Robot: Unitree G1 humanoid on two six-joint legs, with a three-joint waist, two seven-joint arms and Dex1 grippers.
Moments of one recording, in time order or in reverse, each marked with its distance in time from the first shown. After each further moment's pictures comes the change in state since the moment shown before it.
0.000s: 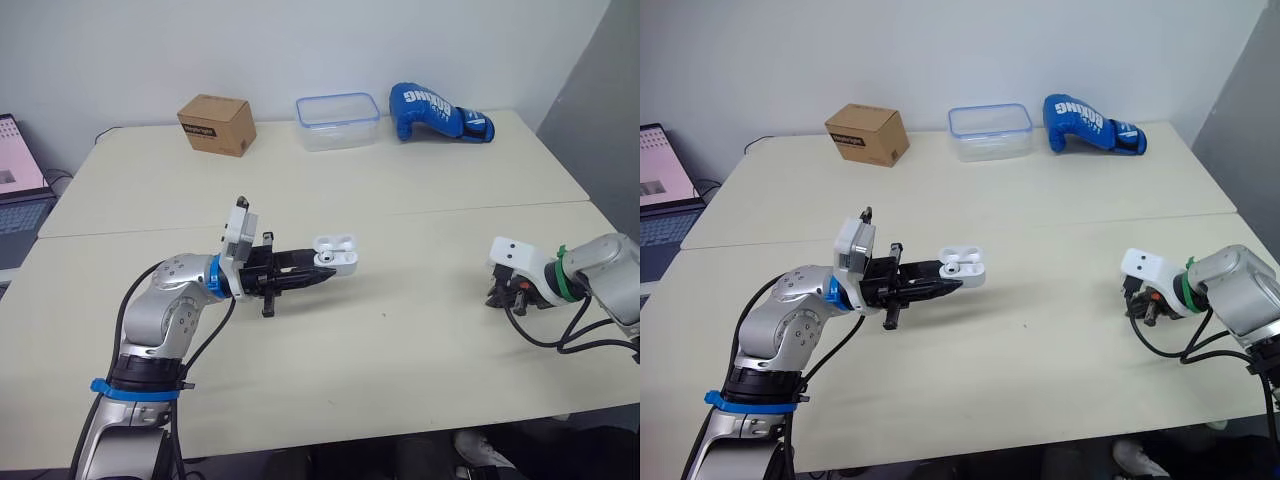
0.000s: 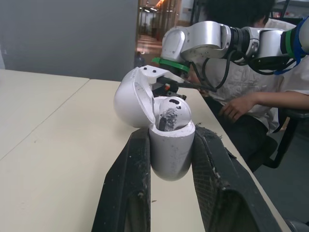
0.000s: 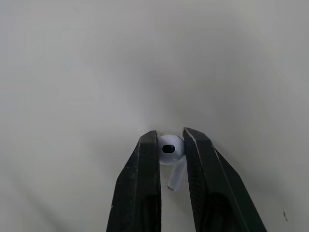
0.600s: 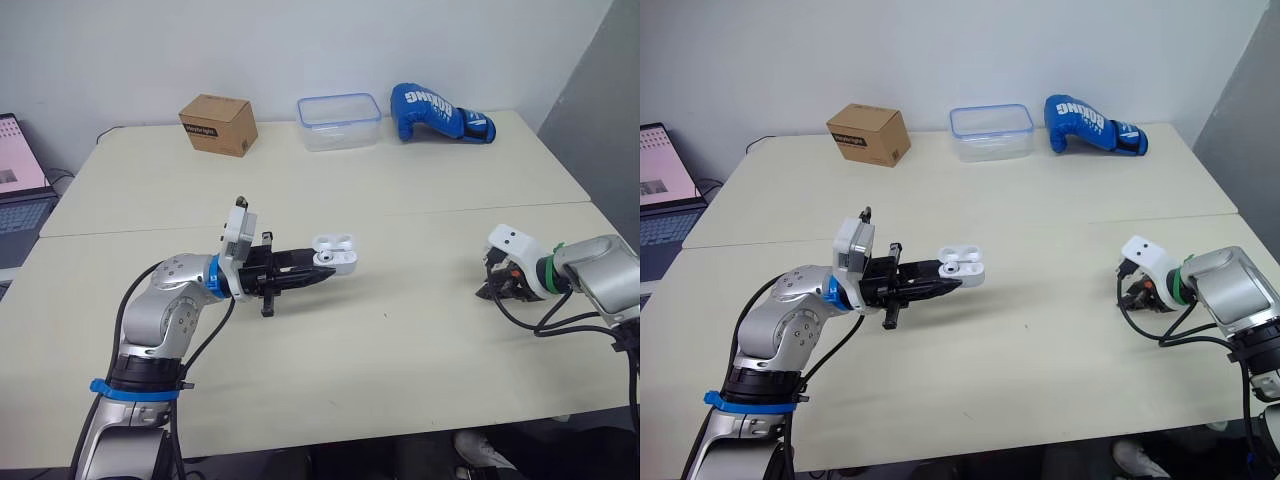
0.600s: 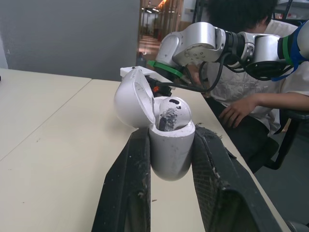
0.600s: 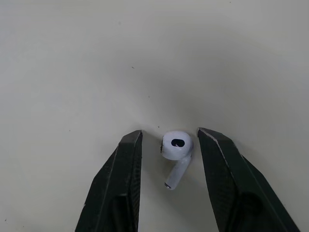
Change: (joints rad) left arm 0.001 0.000 0.007 -0.001 -0.002 0.013 0.004; right arm -0.032 0.111 -0.059 0.114 0.071 0.212 -0.194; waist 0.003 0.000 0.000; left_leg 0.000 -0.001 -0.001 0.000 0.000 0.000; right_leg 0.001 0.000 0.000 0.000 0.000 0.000
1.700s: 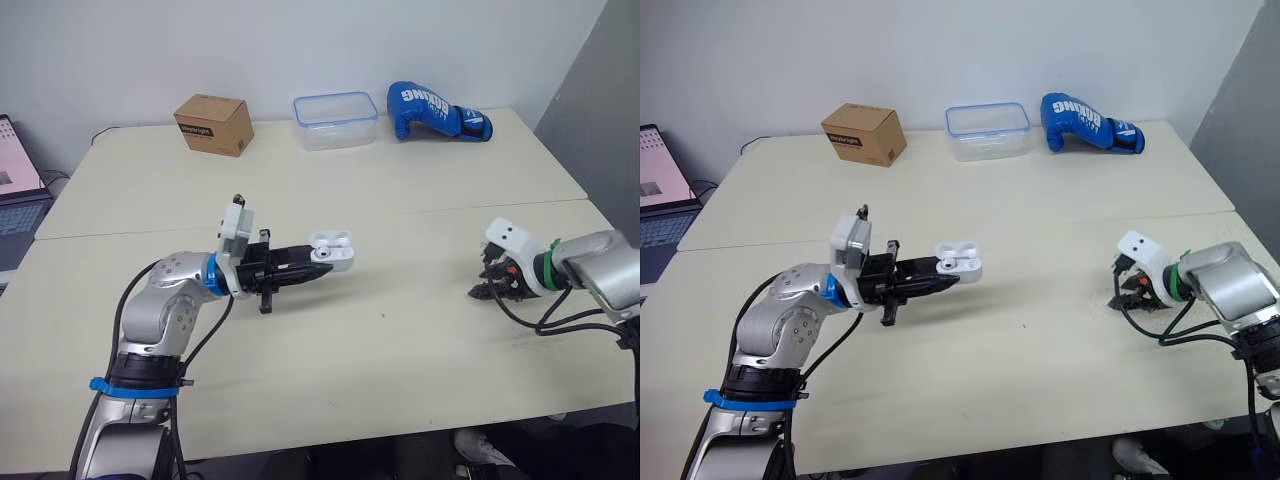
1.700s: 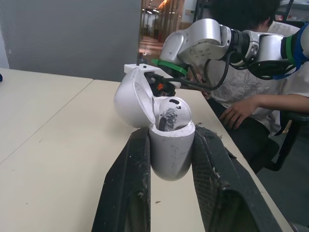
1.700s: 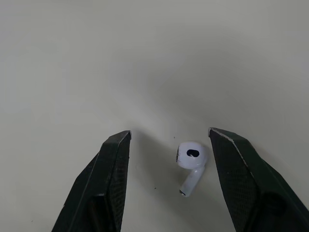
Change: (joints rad) left arm -0.011 0.000 0.011 0.021 0.001 0.000 -0.005; right arm -0.025 -0.014 0.025 -0.018 0.083 0.013 -0.033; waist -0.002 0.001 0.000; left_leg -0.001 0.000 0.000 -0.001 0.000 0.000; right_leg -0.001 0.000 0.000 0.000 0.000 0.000
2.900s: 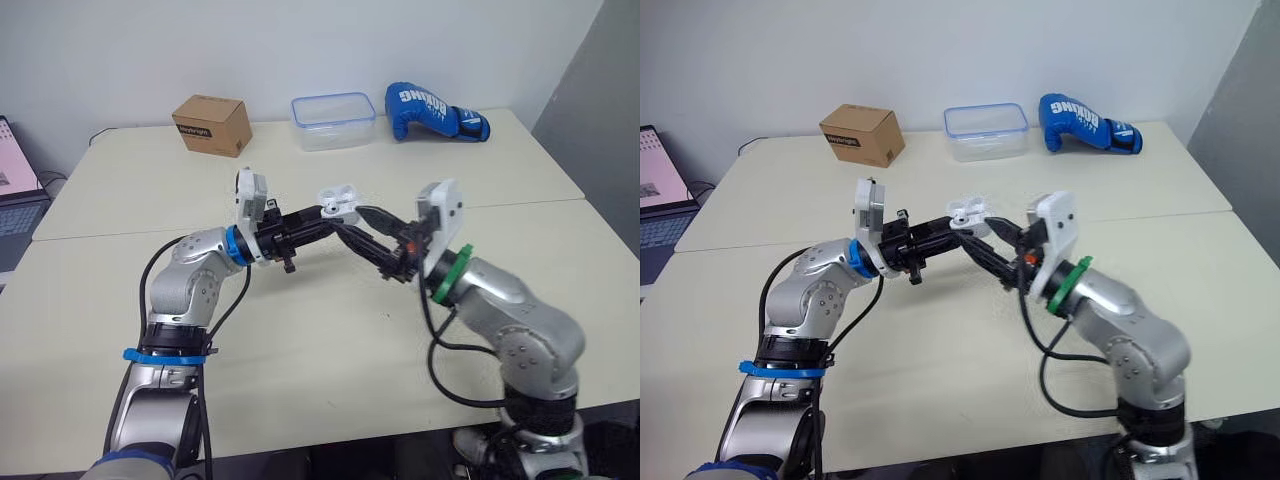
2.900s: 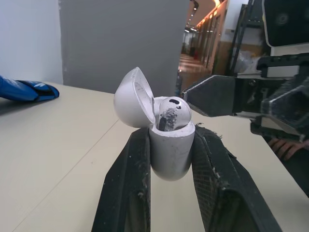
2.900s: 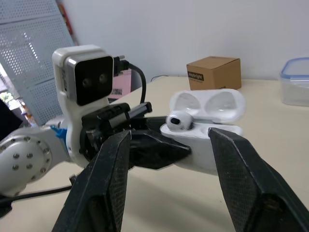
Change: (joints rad) left arm -0.154 -0.097 0.017 0.159 0.060 -0.043 0.126; right arm 0.196 0.710 -0.410 -0.727 0.480 0.020 -0.602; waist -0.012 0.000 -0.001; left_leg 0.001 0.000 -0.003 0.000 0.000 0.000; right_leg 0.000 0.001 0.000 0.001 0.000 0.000
